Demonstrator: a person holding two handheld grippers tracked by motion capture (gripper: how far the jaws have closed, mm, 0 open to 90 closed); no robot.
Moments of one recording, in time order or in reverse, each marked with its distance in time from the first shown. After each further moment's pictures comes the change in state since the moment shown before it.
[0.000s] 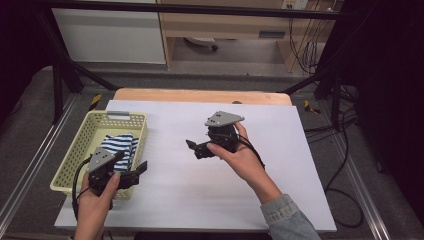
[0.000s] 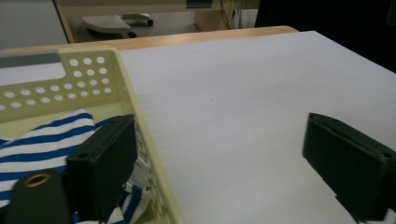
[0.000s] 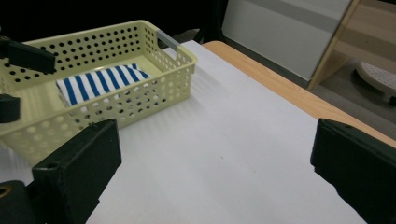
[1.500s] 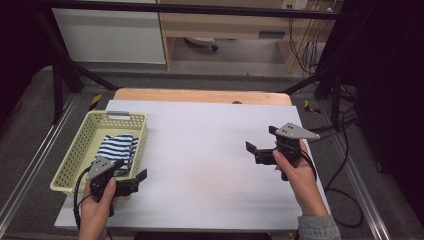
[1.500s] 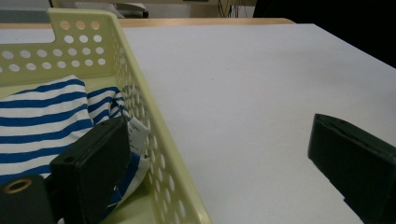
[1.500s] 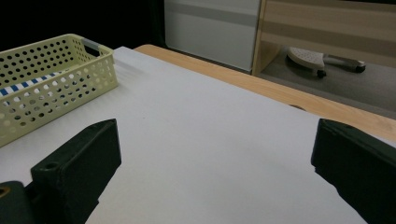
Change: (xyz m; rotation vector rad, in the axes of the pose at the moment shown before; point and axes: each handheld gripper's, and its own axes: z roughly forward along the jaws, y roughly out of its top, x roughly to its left) left arm 0.010 -0.030 0.005 -0.001 -0.004 -0.042; right arm -0.071 -0.071 -0.114 -0.082 -0.192 0.181
